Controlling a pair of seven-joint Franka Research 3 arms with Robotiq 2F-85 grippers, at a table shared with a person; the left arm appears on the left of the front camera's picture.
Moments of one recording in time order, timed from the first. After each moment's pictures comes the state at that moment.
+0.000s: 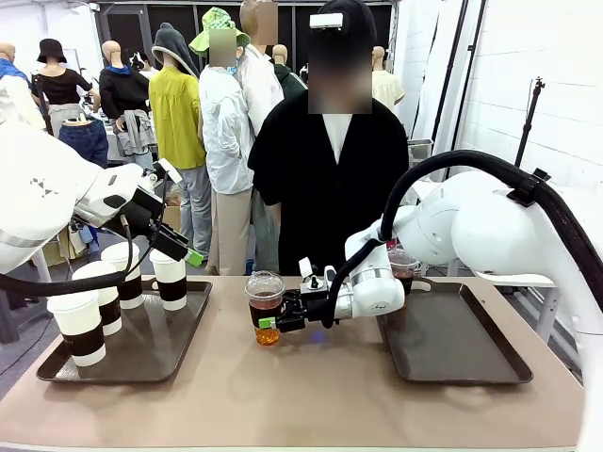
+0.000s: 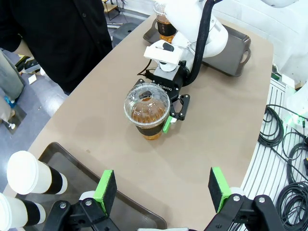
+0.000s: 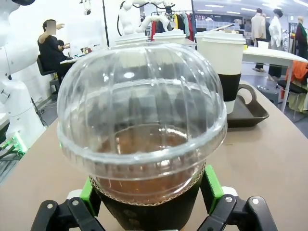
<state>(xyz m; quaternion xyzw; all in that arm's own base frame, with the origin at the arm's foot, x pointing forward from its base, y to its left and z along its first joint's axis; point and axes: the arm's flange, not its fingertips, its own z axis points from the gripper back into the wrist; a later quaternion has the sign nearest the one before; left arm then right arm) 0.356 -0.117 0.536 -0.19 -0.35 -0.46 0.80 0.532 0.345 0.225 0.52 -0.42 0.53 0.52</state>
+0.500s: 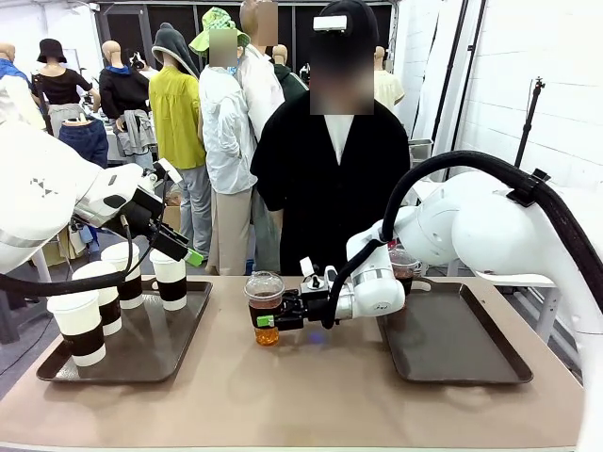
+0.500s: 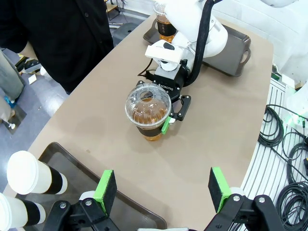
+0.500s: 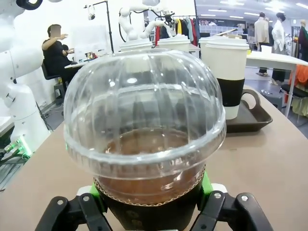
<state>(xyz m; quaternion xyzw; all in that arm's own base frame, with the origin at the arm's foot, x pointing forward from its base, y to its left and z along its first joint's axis) 0.356 -0.117 0.536 -0.19 -0.35 -0.46 0.80 0.530 0.345 0.225 0.53 -0.42 0.52 0.51</state>
